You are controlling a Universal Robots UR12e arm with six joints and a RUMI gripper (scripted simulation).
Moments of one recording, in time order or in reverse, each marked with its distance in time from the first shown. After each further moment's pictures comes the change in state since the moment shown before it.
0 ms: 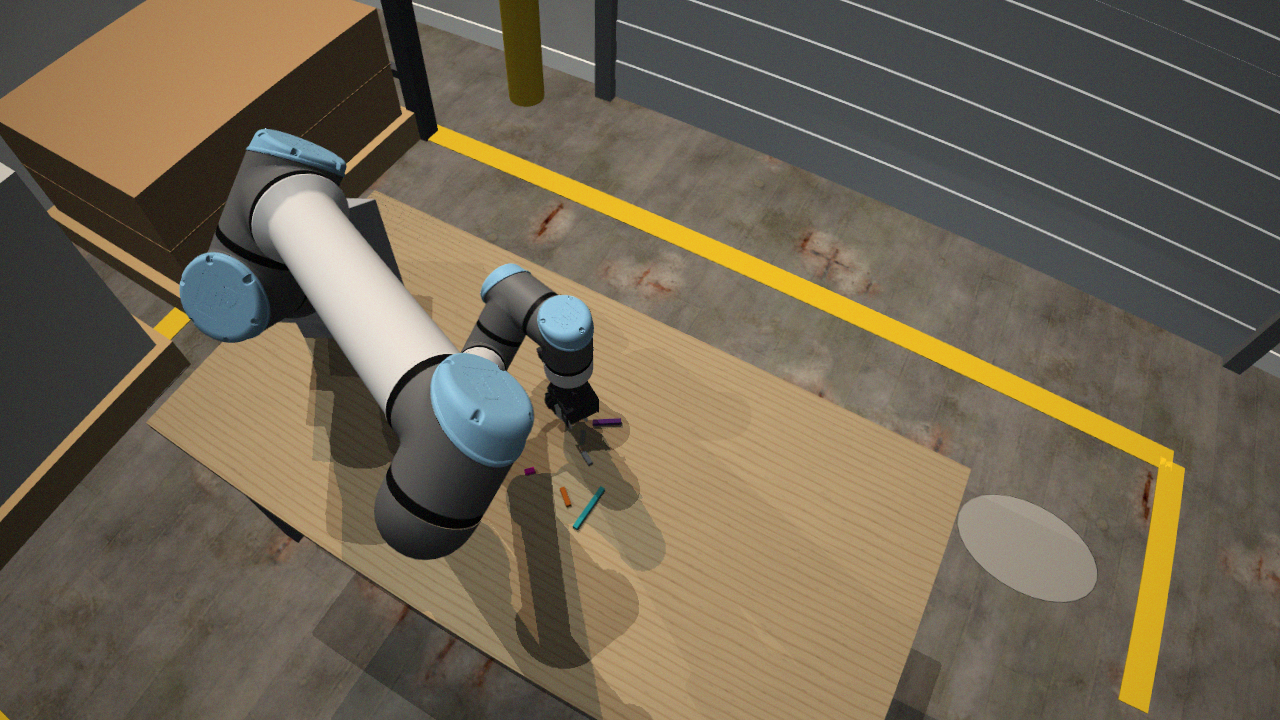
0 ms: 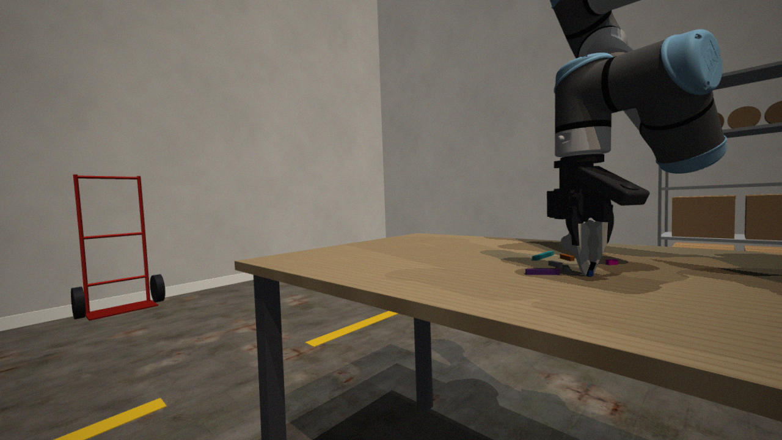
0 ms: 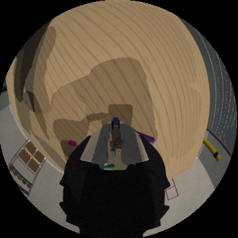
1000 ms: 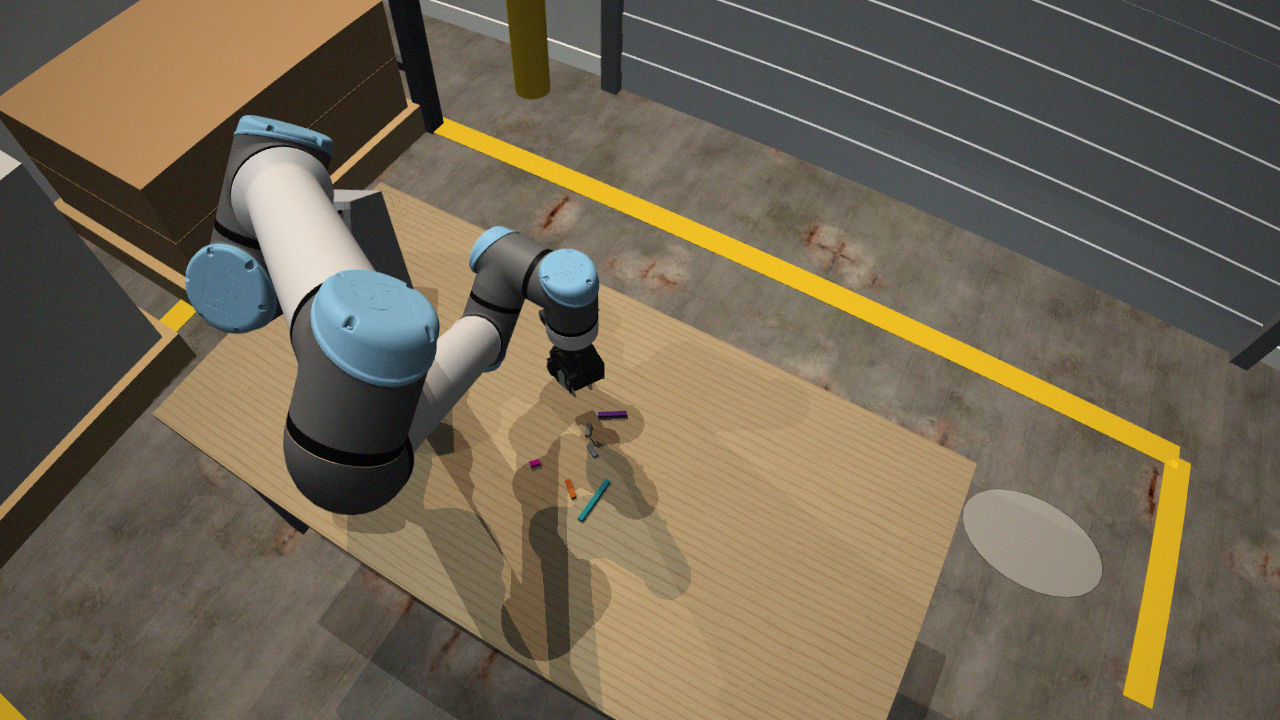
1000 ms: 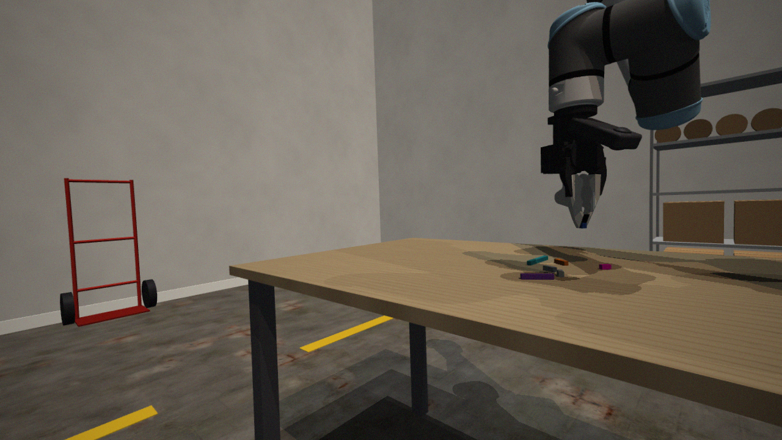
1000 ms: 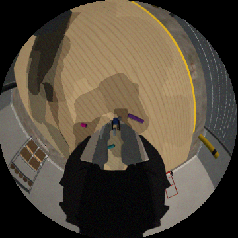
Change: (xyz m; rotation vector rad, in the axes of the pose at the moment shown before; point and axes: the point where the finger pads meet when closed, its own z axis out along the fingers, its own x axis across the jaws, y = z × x) arm 0.000 0.000 -0.099 0.000 0.000 0.000
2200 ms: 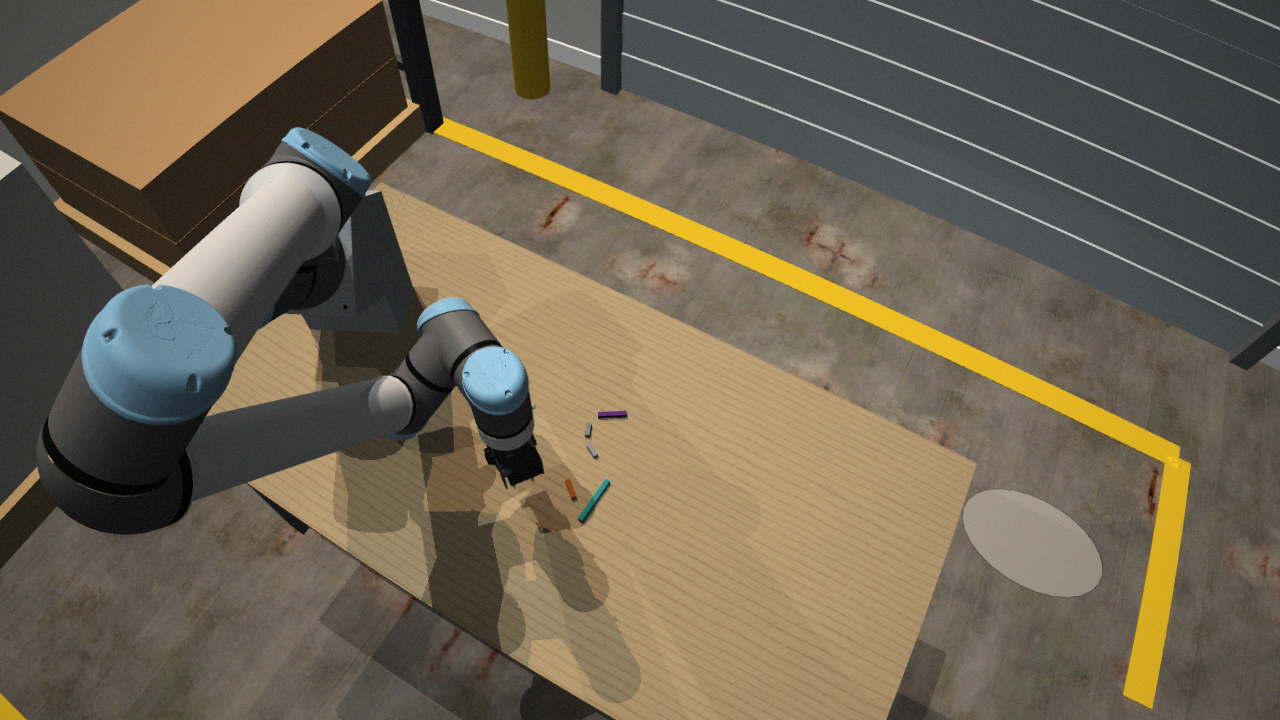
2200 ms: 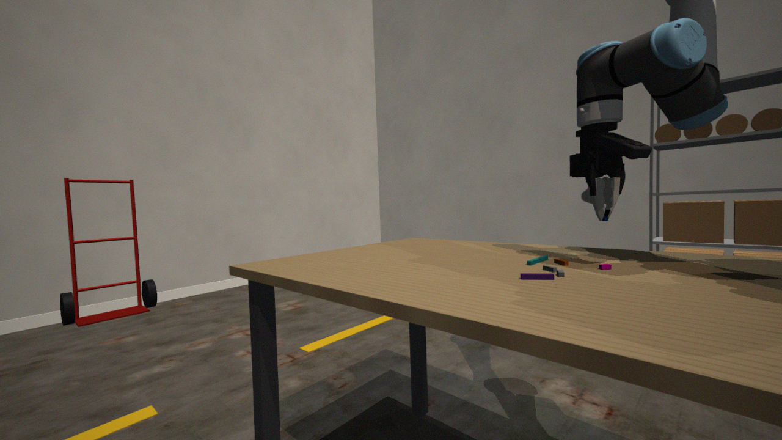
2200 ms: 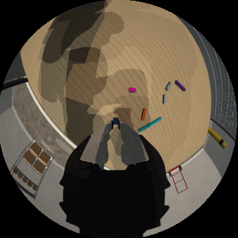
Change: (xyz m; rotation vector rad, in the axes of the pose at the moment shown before) arm -0.178 0.116 -0.001 0.000 -0.001 0.062
